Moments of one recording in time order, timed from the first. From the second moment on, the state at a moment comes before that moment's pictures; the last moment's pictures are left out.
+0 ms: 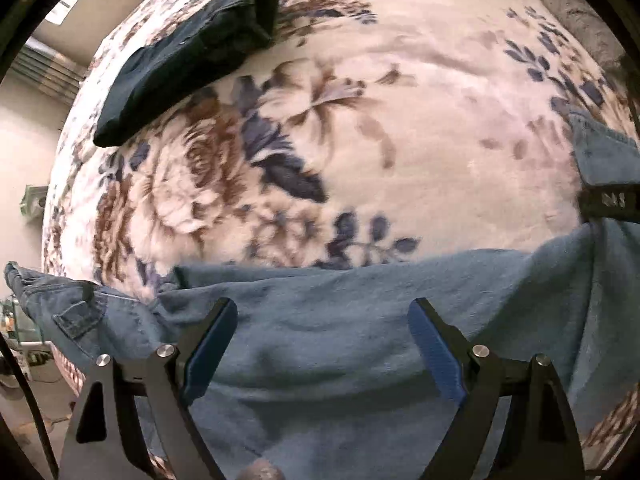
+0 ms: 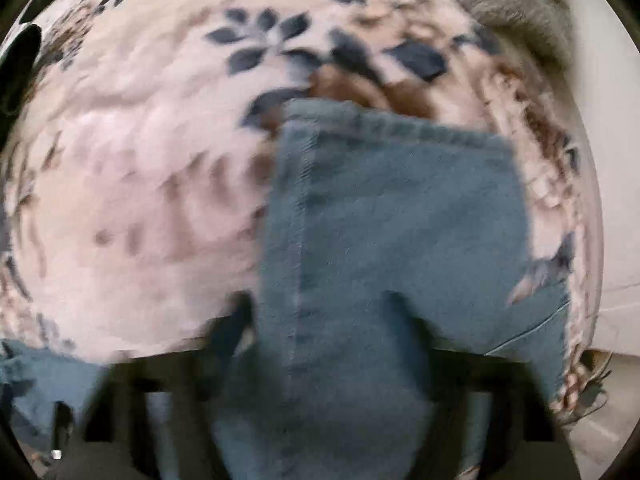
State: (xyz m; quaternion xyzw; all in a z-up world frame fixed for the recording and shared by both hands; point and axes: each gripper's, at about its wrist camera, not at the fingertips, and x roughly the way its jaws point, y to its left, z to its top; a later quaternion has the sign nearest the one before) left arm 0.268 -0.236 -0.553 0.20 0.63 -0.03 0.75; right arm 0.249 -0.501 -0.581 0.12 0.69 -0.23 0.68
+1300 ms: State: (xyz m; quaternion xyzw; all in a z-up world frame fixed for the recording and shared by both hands) left arm 0.284 -0.006 -0.445 0.08 0.62 0.17 0.76; right arm 0.241 -0.211 -0.532 -0.20 0.69 -0.14 0.68
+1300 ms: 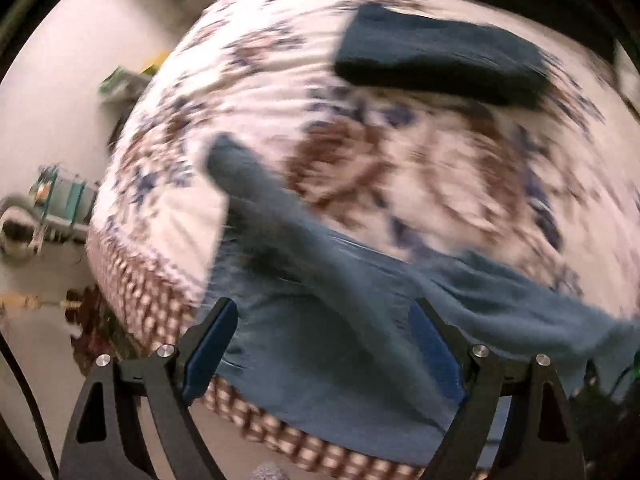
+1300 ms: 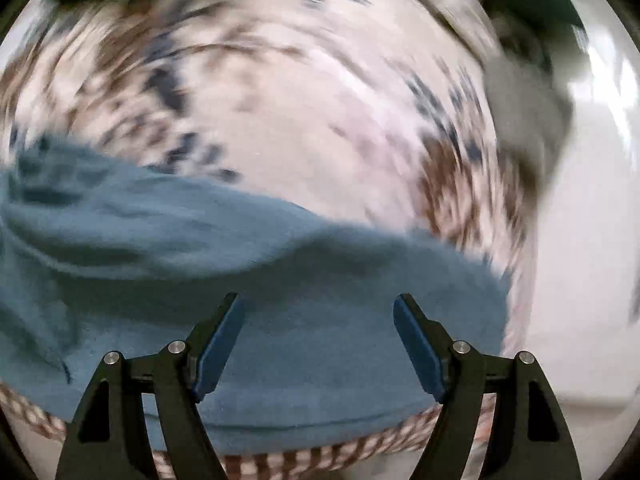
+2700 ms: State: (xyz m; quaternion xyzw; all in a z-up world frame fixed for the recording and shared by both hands) left arm 0.288 0.111 -0.472 -0.18 0.61 0.10 0.76; right arm 0.254 -0.139 -0.550 -0.21 0.70 -0.12 0.67
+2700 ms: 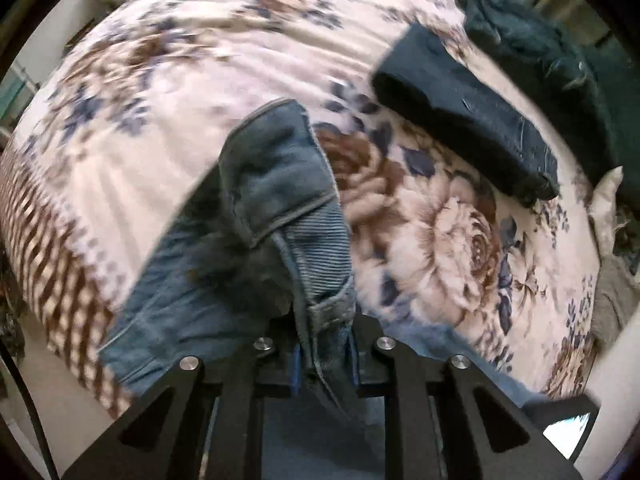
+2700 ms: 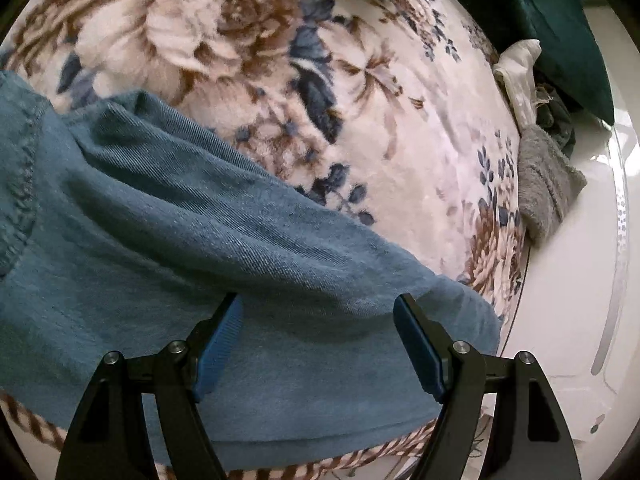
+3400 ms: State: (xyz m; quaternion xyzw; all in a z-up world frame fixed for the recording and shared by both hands) left arm 0.167 0.249 -0.551 -0.39 0.61 0.19 0.66; right arm 0.184 -0.186 -0.546 0.25 0.75 -0.06 0.60
